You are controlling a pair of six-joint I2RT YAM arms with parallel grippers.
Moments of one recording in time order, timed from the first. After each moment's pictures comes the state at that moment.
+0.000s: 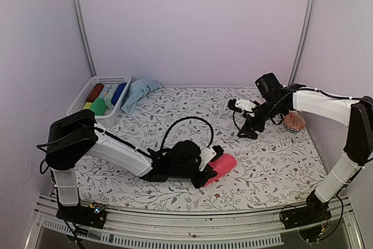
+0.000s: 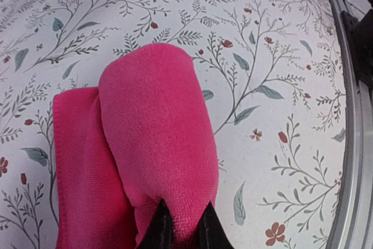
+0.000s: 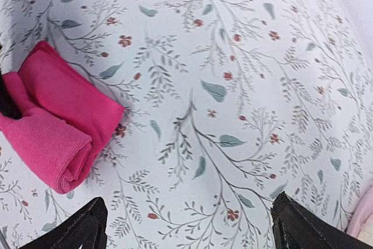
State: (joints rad) left arm -1.18 1.96 0.97 0.34 0.01 -0.10; right arm 0.47 1.63 1.23 -0.66 -0.29 -0.73
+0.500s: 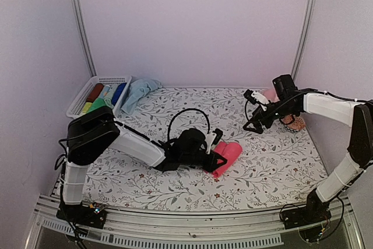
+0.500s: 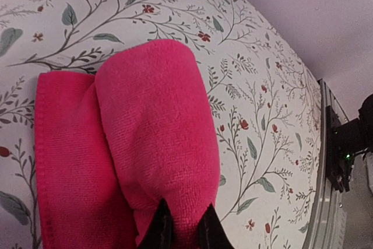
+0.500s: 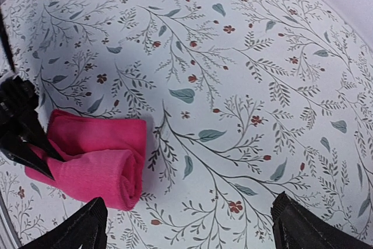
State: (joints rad) left arm -1.08 2.15 1.17 0.43 0.14 -0.49; right arm 0.29 1.56 1.11 -0.49 -0.45 -0.50
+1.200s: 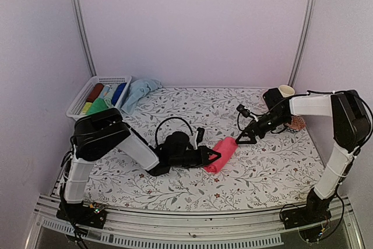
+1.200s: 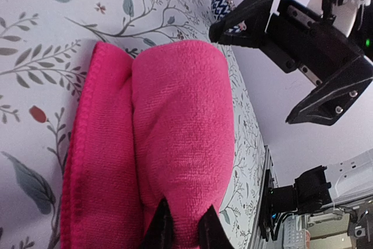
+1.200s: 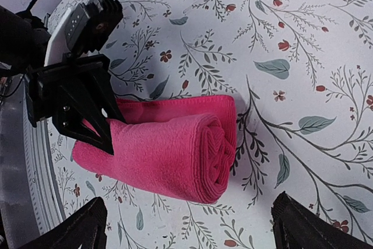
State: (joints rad) left arm -0.99 2.23 1.04 0.86 0.24 -0.99; right arm 0.29 1.77 1.11 -0.54 -0.76 -0.44
